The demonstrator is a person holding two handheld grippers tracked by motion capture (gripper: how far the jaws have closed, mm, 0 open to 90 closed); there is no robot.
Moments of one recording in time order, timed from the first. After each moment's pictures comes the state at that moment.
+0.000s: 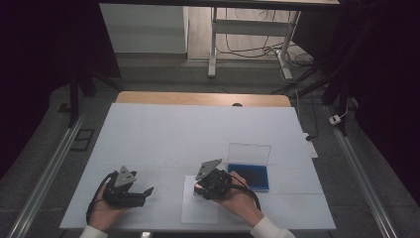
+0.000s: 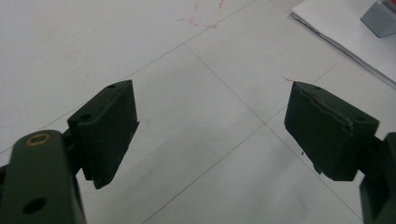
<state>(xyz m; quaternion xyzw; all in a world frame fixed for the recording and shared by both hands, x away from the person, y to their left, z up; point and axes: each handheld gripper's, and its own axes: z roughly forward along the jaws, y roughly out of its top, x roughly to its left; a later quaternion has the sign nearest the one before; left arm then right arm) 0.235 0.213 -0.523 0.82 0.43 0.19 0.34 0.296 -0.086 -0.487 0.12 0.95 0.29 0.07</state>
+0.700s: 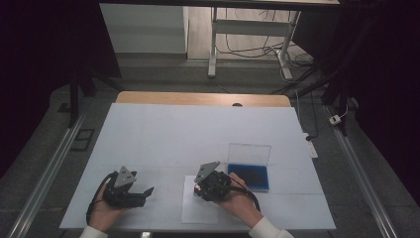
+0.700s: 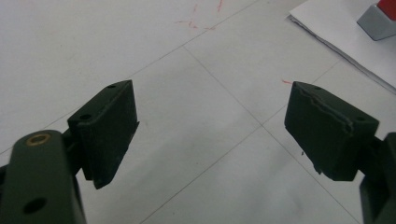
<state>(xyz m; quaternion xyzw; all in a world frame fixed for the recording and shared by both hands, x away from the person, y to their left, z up) 0.234 0.213 -0.522 0.81 0.43 0.19 0.34 0.293 -0.084 -0.492 0.12 0.95 0.28 0.08</state>
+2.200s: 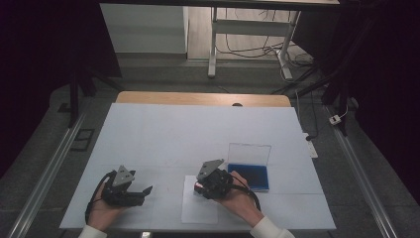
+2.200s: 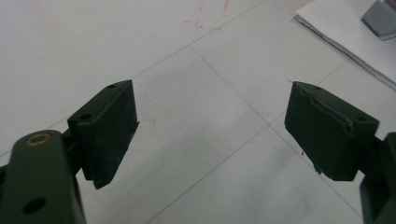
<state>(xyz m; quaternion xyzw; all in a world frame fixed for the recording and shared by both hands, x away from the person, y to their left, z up) 0.236 0.217 -0.522 0.81 0.43 0.19 0.35 0.296 -0.090 -0.486 0.13 0.94 0.31 0.08</state>
